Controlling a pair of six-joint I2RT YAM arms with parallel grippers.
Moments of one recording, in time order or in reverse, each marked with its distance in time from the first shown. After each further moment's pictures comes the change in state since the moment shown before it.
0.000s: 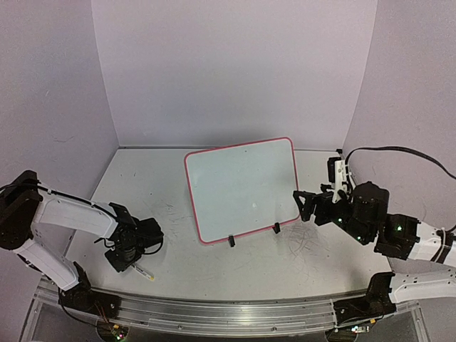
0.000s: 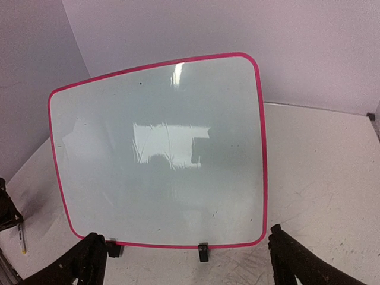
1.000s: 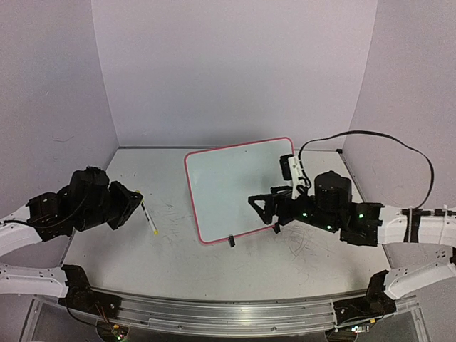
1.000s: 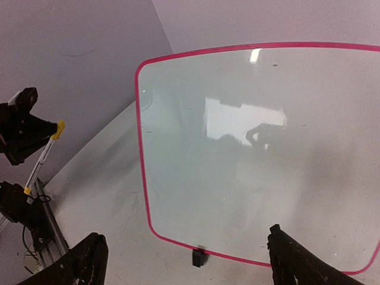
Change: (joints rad) left arm 0.002 -0.697 0.088 0.351 -0.004 0.405; right arm 0.030 0.366 0.133 0.237 -0.346 0.068
